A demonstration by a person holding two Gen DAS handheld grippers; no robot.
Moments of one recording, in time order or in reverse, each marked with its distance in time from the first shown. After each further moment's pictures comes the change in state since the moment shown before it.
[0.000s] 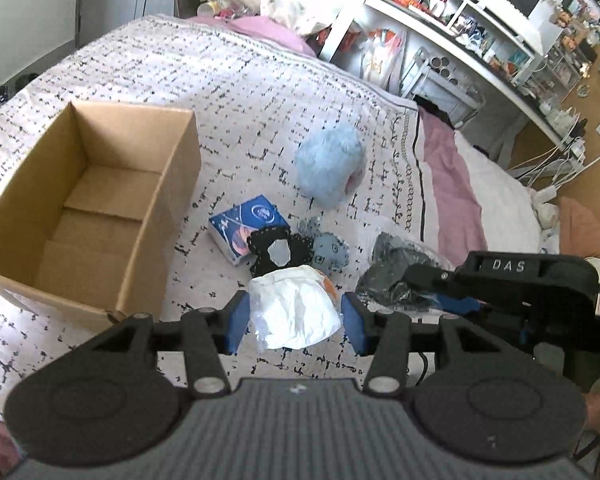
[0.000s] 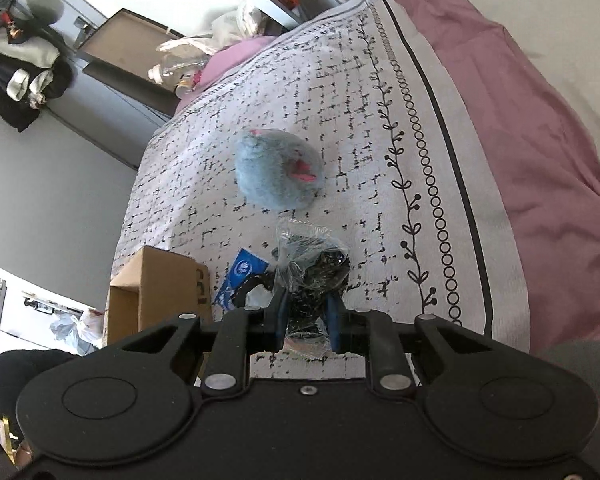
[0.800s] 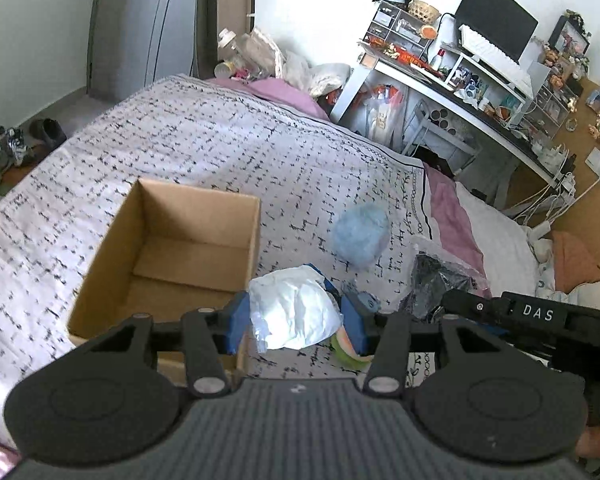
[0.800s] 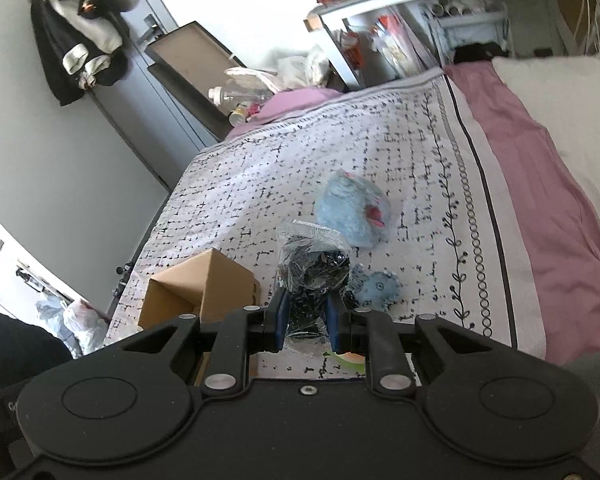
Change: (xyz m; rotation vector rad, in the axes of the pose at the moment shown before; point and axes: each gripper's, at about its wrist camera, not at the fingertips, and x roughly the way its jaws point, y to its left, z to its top) left arm -0.067 0.057 0.026 0.028 -0.146 -0.004; right arm -0.039 0.084 -0.034 -0.218 -0.187 -0.015
